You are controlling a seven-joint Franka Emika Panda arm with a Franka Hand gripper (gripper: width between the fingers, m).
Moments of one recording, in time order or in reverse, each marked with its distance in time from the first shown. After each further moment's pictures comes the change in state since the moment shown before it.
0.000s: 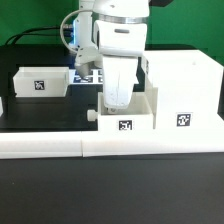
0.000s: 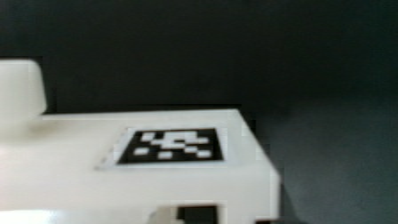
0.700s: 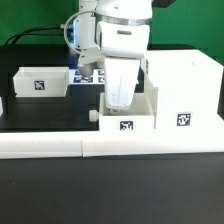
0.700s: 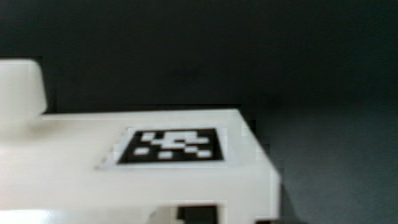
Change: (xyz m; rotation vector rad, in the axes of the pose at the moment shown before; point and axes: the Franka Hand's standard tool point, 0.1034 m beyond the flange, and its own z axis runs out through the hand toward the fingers) arm 0.002 -0.004 0.003 0.003 -0.002 0.025
